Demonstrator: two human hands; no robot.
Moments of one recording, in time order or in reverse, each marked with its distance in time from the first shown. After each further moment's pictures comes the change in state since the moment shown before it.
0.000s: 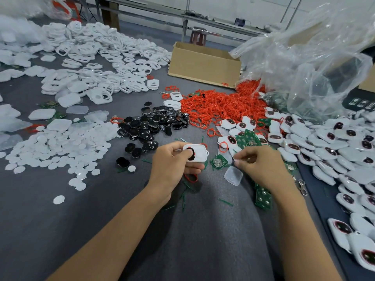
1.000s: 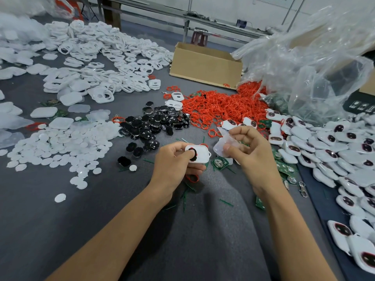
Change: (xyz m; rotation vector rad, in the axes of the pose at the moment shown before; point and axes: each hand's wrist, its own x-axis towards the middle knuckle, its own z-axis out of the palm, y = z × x) left_hand -0.001 0.002 0.002 -0.012 -0.021 -0.034; right_hand -0.005 -0.031 0.014 0.824 0.030 -0.187
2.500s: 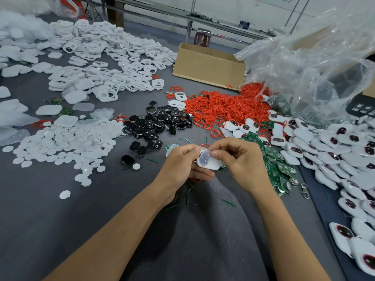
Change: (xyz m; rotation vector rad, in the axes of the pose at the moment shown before) left_hand -0.007 0.006 0.001 -0.007 -0.216 -0.073; right_hand -0.001 0.003 0.016 -0.238 -0.154 -0.184
